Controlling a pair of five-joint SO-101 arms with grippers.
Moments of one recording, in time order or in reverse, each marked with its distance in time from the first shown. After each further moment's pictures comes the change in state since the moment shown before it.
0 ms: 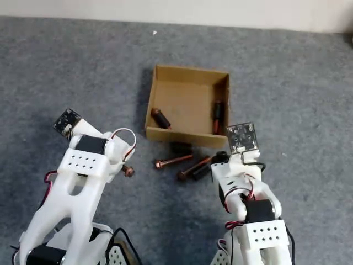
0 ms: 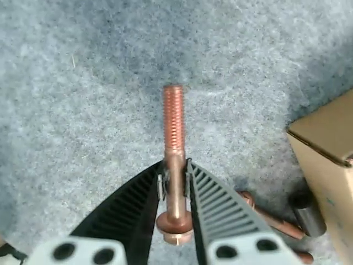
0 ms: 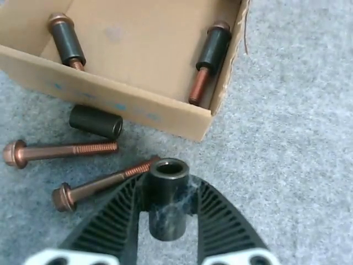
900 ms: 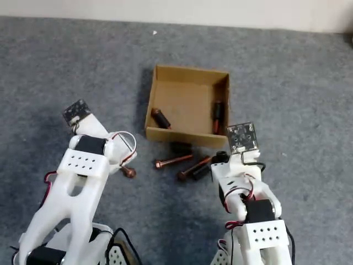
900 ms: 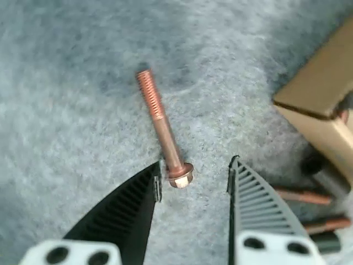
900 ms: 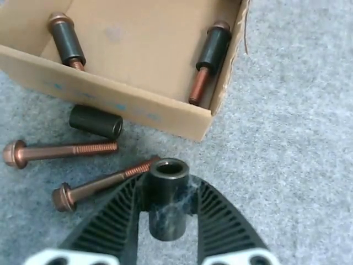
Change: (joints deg) left arm 0.0 -0.4 -0.2 0.0 -19.1; right arm 0.0 0.0 0.0 0.0 0.0
